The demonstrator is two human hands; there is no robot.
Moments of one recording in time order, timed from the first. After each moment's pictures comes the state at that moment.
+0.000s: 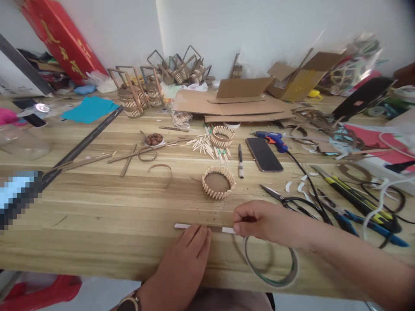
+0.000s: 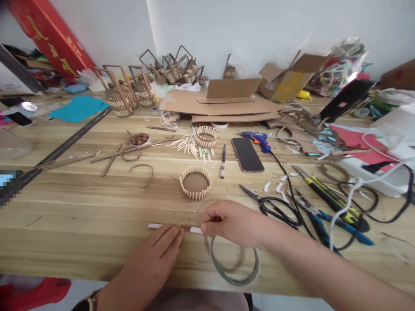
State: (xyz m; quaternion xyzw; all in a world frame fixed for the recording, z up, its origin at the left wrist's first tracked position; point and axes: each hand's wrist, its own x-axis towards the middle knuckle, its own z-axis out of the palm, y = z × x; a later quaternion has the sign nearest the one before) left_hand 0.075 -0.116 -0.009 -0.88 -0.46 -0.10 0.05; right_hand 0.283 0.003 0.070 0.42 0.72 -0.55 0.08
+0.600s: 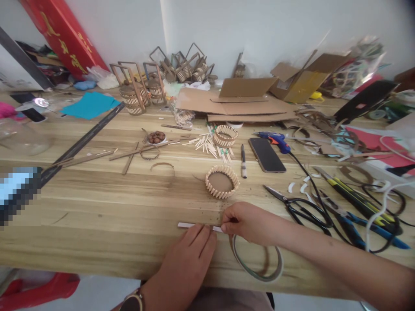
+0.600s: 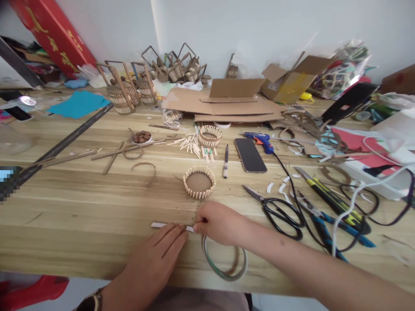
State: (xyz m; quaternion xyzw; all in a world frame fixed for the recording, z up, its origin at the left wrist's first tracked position) left_hand 0.074 -0.116 -0.014 -0.88 -0.46 -0.13 0.03; right_hand 0.249 0.002 0.052 0.45 0.77 -0.44 0.13
